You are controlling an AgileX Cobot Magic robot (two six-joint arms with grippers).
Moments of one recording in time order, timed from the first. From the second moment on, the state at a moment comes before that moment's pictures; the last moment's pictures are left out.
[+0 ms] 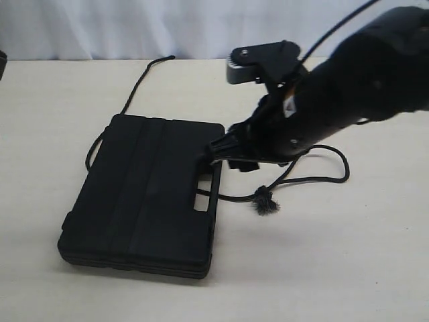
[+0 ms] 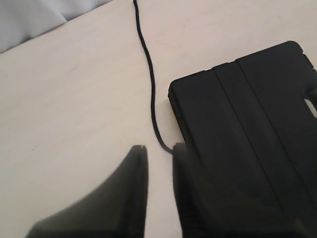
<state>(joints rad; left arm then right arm) 0.02 1.14 -1.01 -0.19 0.78 0.39 0.67 1.56 -1.08 -0.09 0.69 0.40</state>
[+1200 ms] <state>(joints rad) 0.02 1.14 -0.93 -0.25 0.70 0.67 0.67 2.05 -1.30 -0.11 0.60 0.78</state>
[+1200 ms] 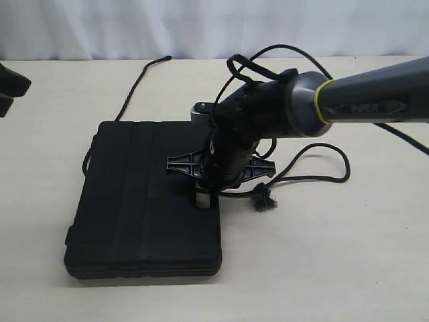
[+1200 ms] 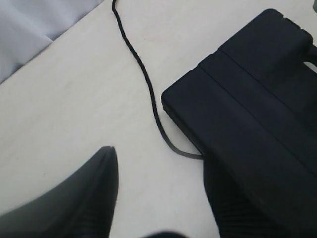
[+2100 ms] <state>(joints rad) -0.55 0.80 -0.47 -0.25 0.44 0.89 0.64 1.72 -1.30 -0.11 0.62 0.84</state>
